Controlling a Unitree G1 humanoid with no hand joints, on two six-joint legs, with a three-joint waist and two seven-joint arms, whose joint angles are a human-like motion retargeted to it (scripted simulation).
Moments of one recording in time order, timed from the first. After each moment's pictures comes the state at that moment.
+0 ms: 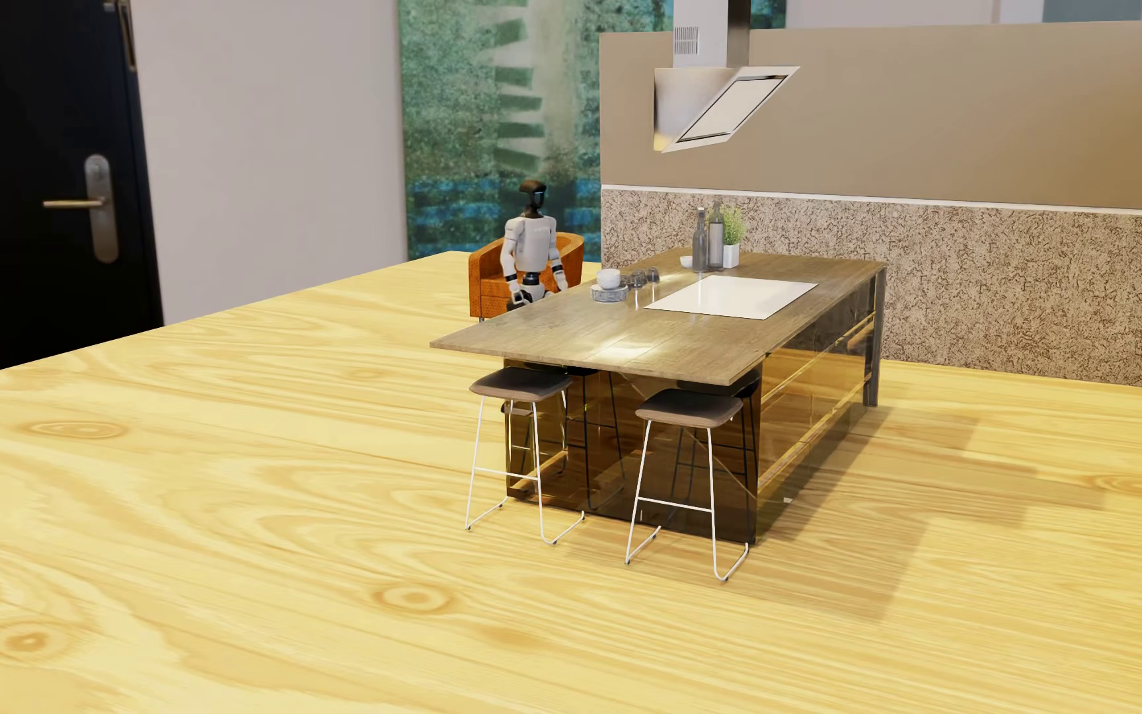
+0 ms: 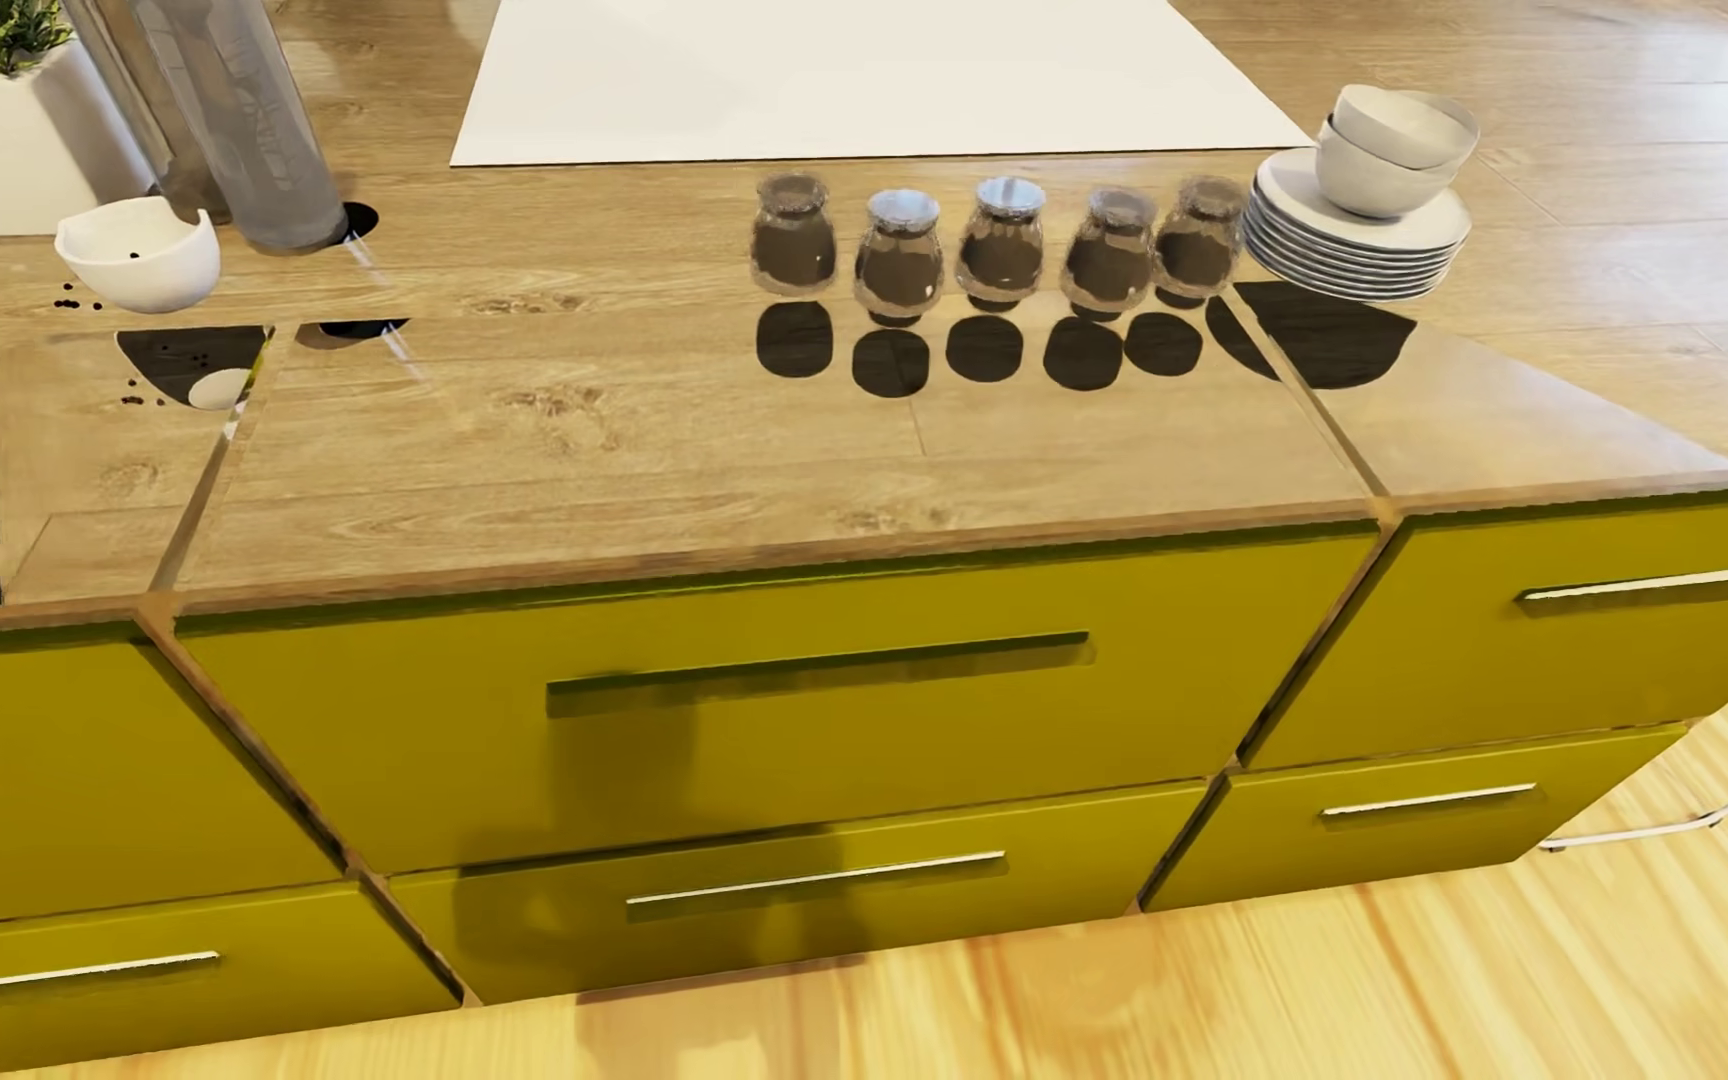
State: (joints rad) body 0.04 0.05 0.03 -0.04 0.13 -0.03 0.00 0.00 -0.02 0.21 0.22 0.07 0.10 -0.05 -0.11 0.33 -0.27 0.00 0.00 -0.63 0.70 0.90 1.01 0.00 0.00 0.00 0.00 0.00 0.00
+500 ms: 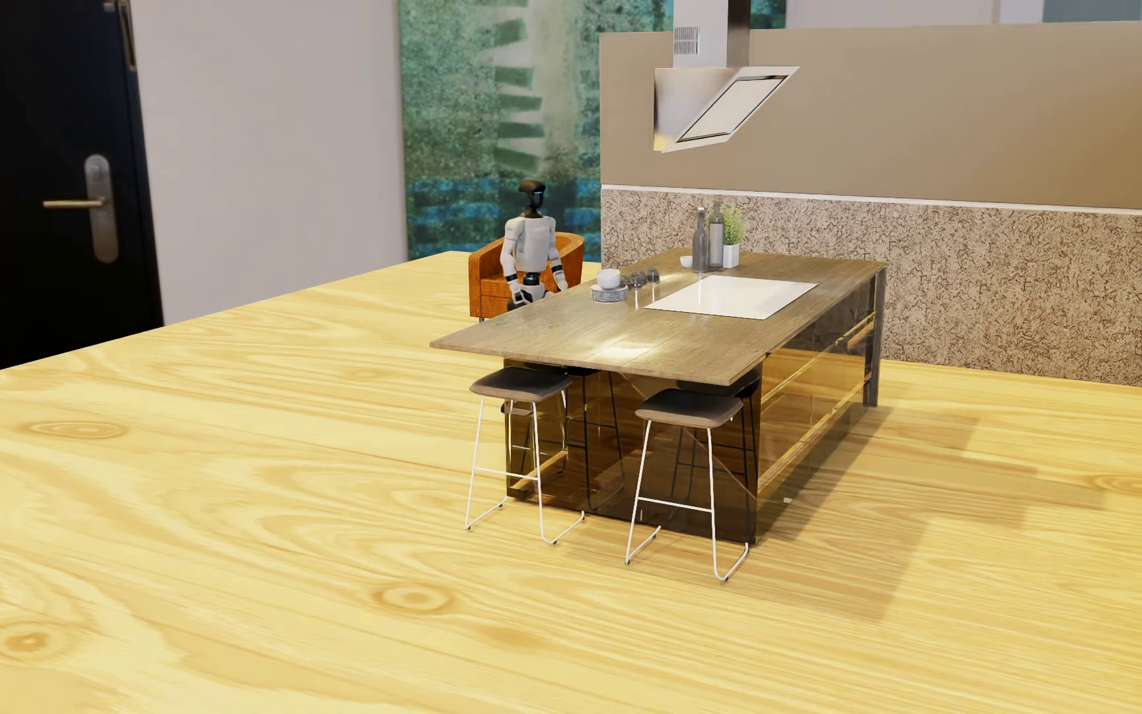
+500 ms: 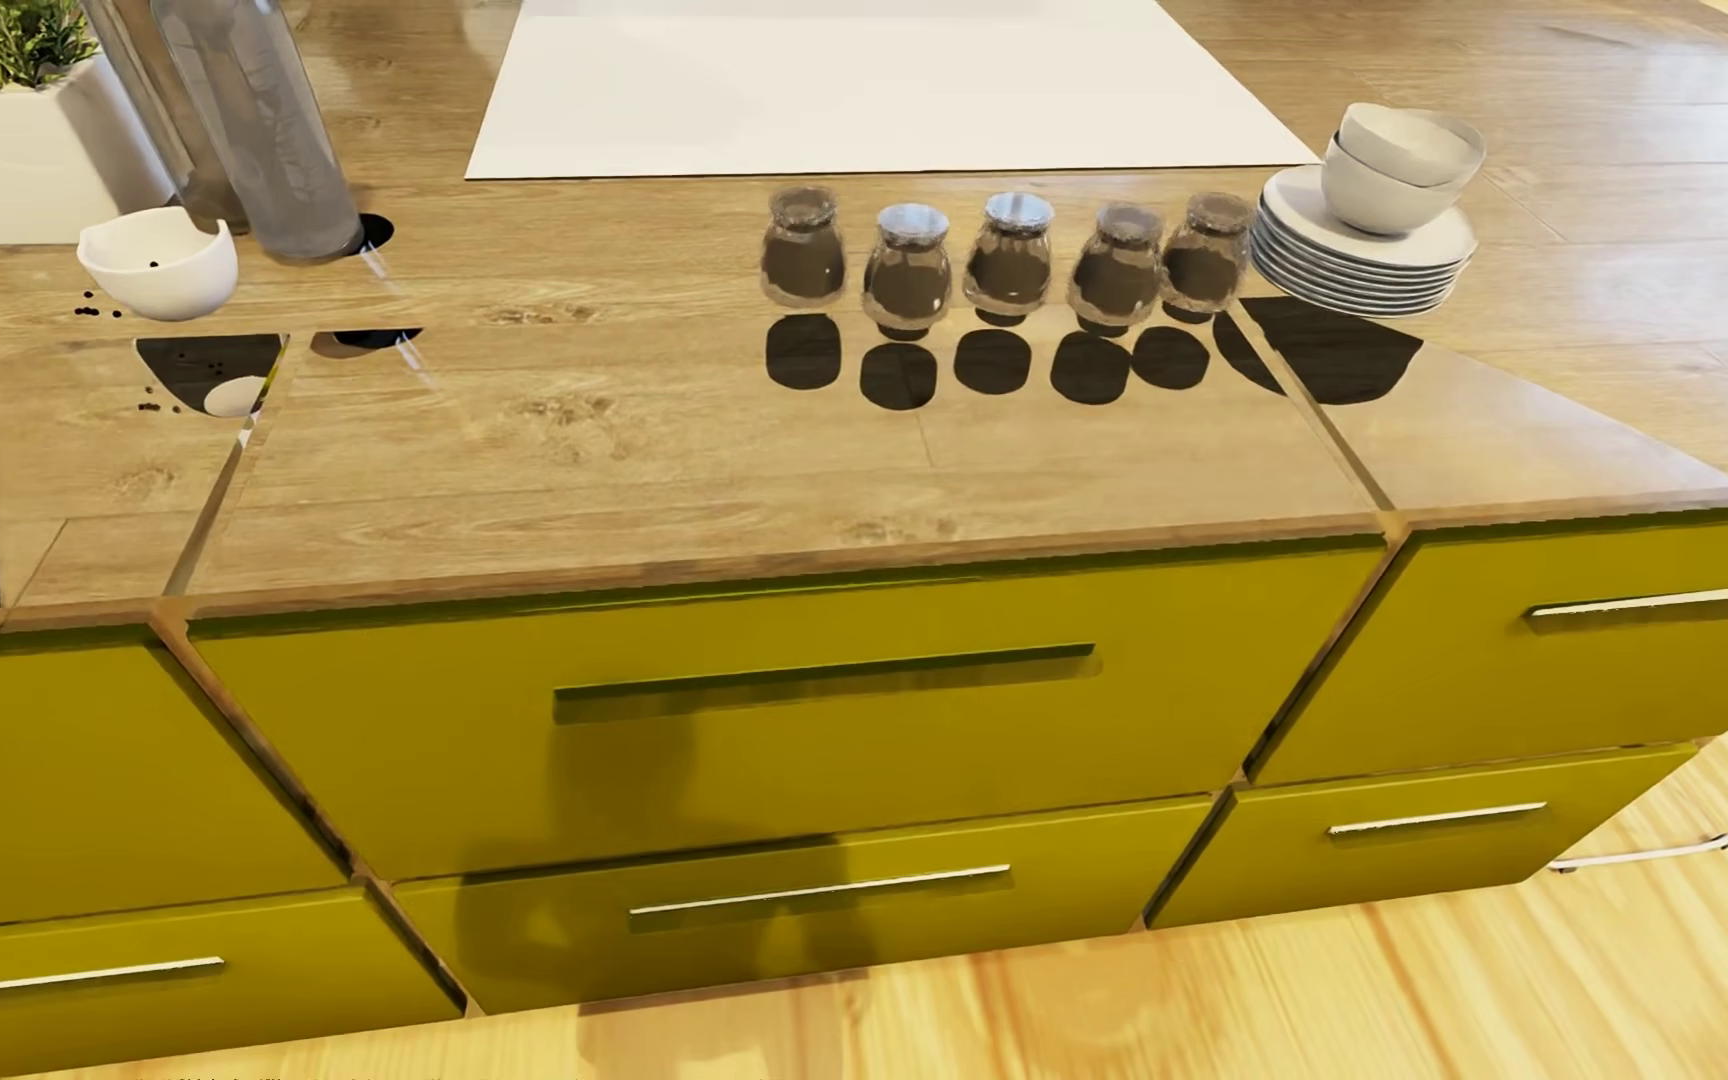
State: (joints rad) body 0.05 0.06 0.04 -0.03 0.13 -0.03 0.00 0.00 -0.04 0.21 0.21 0.08 0.10 -0.06 -0.11 0.33 -0.27 0.00 0.00 -0.64 0.71 0.91 1.00 0.00 0.00 0.00 0.00 0.00 0.00
